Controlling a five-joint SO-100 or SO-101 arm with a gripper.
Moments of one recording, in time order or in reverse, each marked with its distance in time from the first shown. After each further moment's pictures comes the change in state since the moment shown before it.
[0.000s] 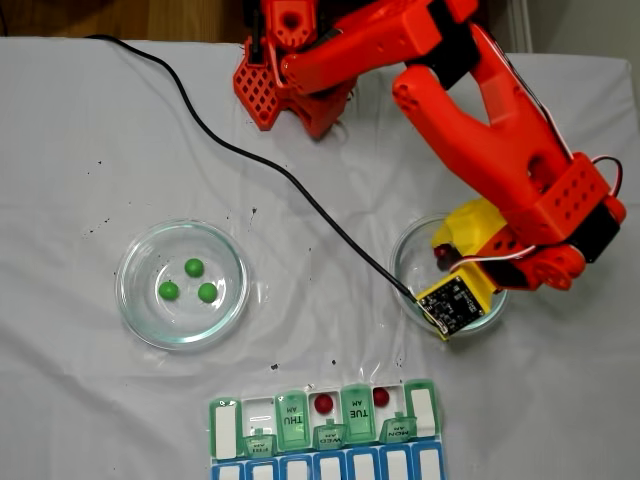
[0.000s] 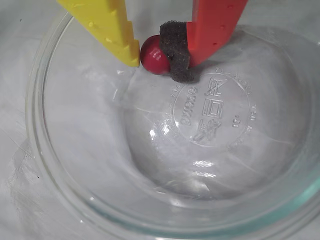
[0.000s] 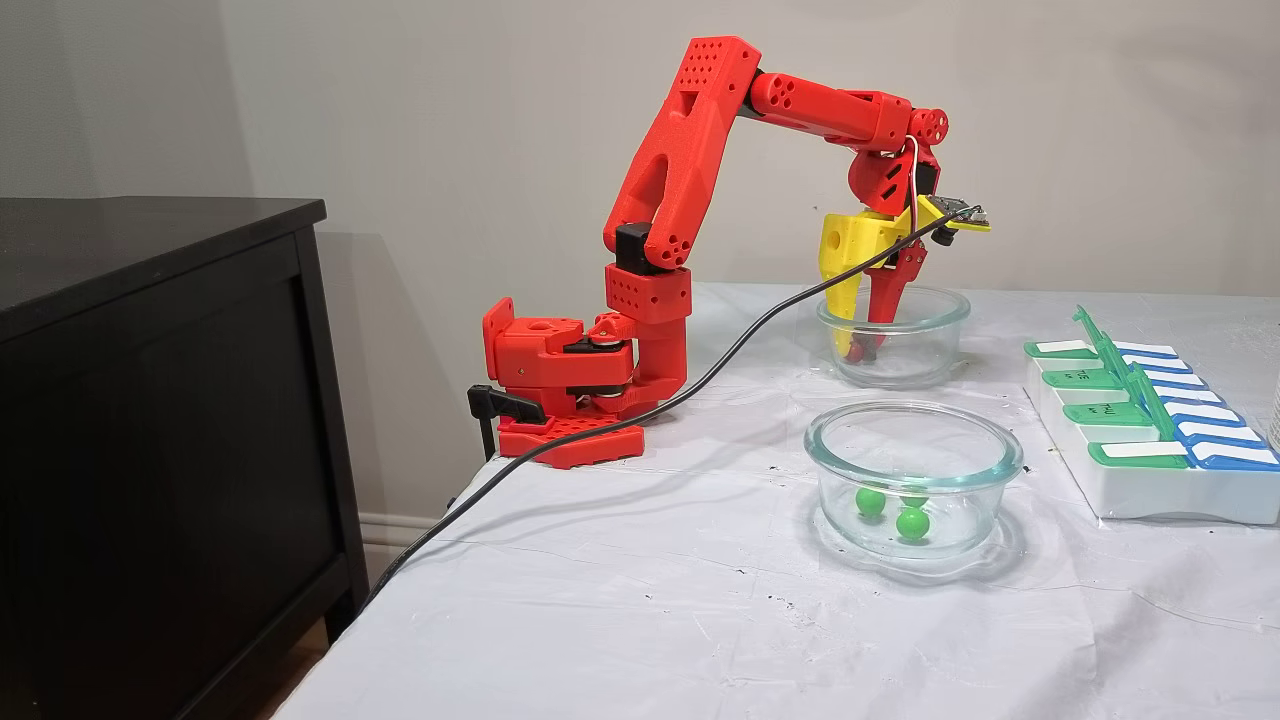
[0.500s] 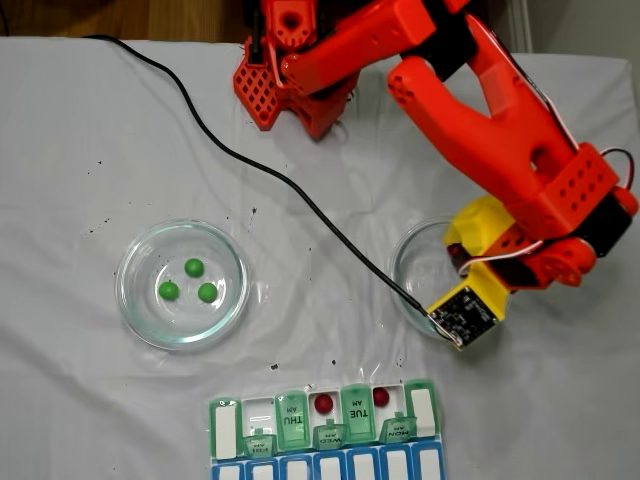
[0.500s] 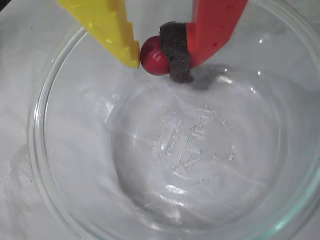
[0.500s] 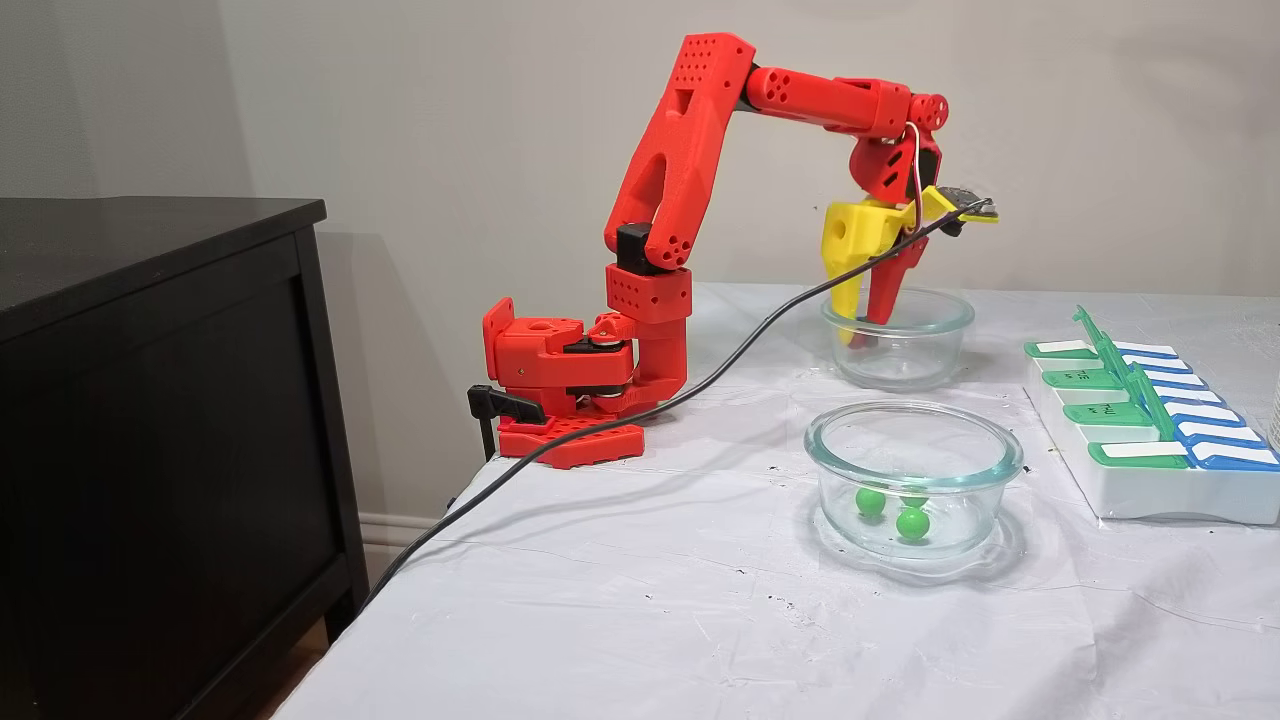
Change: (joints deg) arm 4.4 4.8 -3.3 0.9 -7.8
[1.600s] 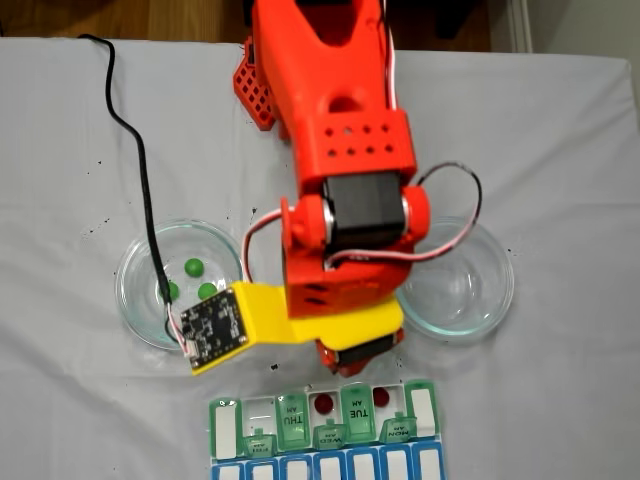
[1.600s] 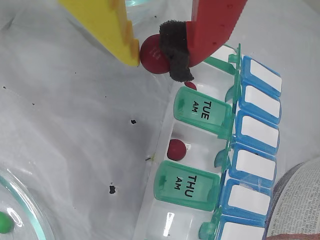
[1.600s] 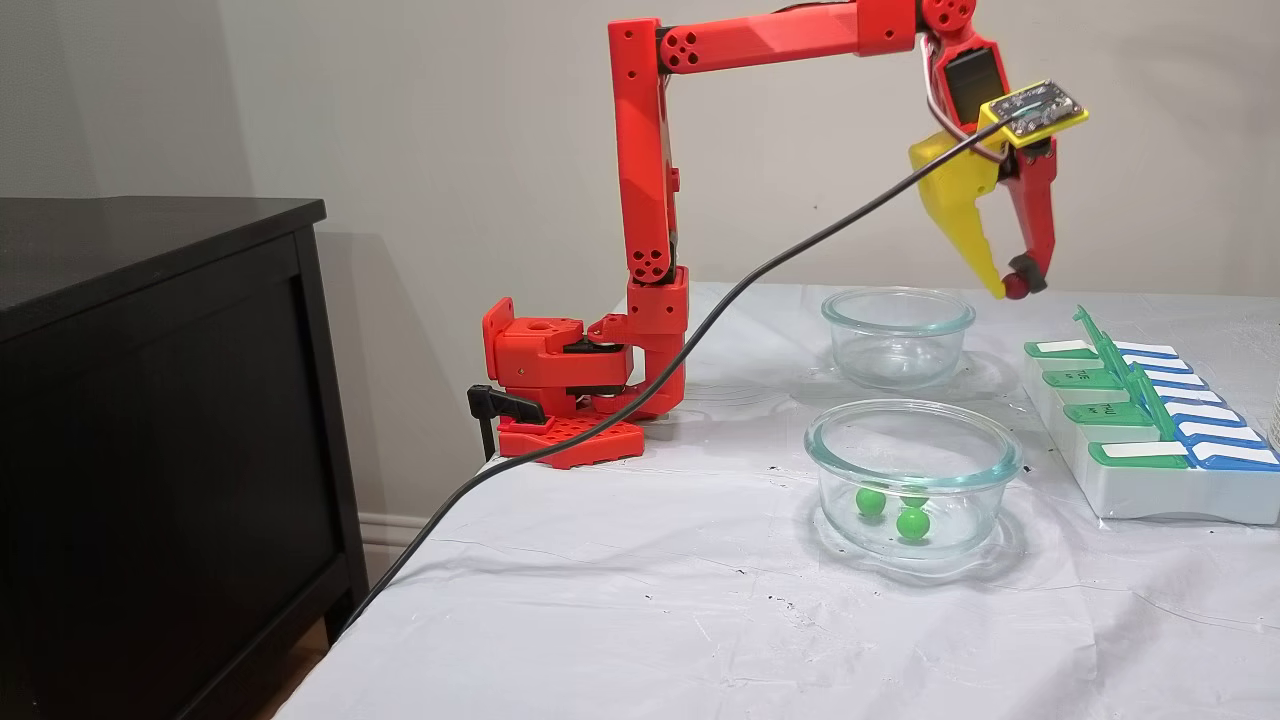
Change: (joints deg) arm 37.8 33.3 21.8 -26.4 -11.2
